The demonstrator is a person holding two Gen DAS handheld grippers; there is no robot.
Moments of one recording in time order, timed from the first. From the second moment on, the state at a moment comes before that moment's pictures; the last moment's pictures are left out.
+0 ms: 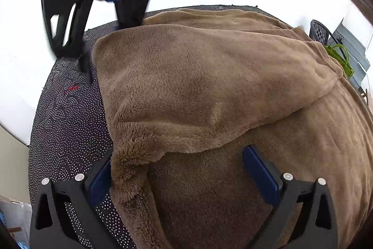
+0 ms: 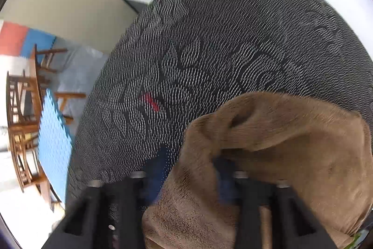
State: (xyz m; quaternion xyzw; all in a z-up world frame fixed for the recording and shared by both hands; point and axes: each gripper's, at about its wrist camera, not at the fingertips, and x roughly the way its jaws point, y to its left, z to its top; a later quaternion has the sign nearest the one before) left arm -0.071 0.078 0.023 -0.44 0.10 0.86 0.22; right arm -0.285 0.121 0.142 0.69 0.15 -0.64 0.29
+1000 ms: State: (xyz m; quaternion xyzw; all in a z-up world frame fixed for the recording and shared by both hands) left arm -0.082 0.050 0.032 -0.45 0.01 0.85 0.26; right arm -0.286 0.184 0.174 0.61 0.04 -0.70 0.36
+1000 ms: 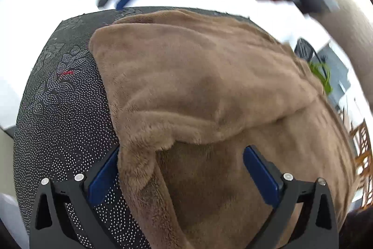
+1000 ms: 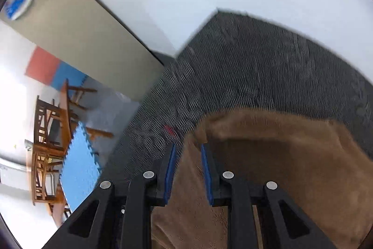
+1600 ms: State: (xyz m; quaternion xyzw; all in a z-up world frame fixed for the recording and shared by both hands) left arm -0.092 0.035 0.041 -0.42 -0.02 0.88 0.21; right arm -0.314 0.119 0.125 0.65 0.12 -0.70 0.27
